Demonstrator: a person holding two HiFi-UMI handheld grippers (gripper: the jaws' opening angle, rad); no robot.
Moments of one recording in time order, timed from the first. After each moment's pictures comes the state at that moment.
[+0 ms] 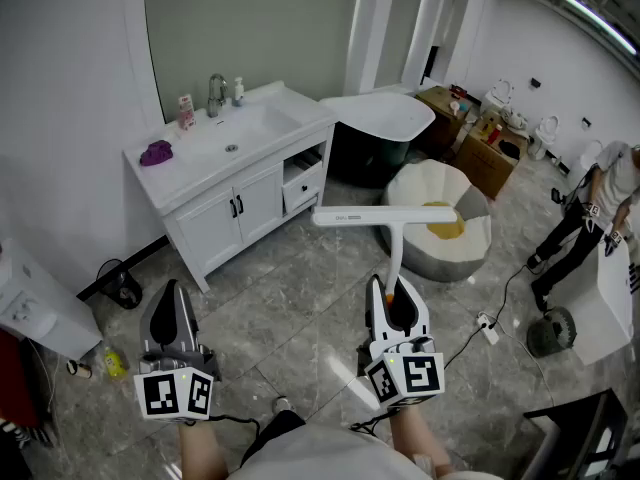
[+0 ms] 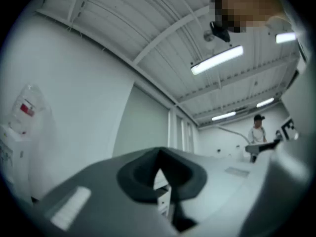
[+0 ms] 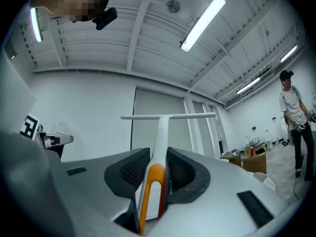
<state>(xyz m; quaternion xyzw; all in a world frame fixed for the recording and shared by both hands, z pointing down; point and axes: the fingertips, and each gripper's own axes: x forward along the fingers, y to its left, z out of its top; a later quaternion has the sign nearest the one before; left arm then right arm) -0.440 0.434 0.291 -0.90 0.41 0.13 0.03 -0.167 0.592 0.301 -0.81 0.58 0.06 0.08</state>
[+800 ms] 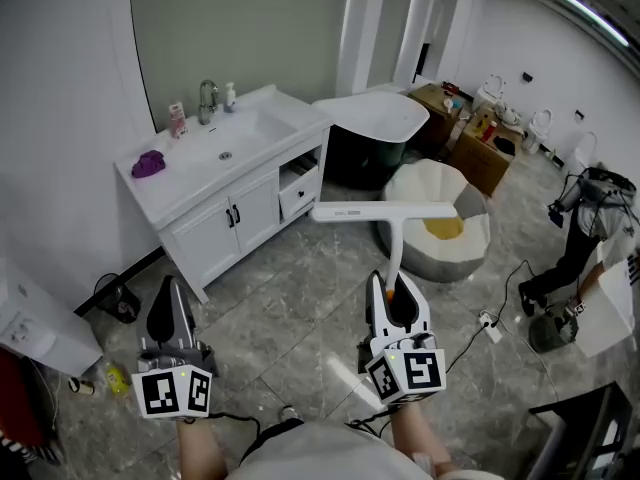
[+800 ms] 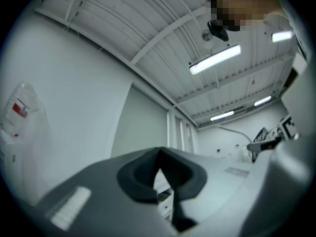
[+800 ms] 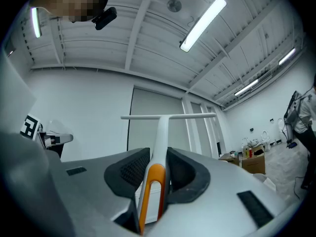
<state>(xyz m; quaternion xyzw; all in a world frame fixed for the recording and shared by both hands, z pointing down) -0.426 0.383 0.283 -0.91 0.40 0.13 0.05 -0.156 0.549 0.301 -0.82 0.57 0.06 0.08</state>
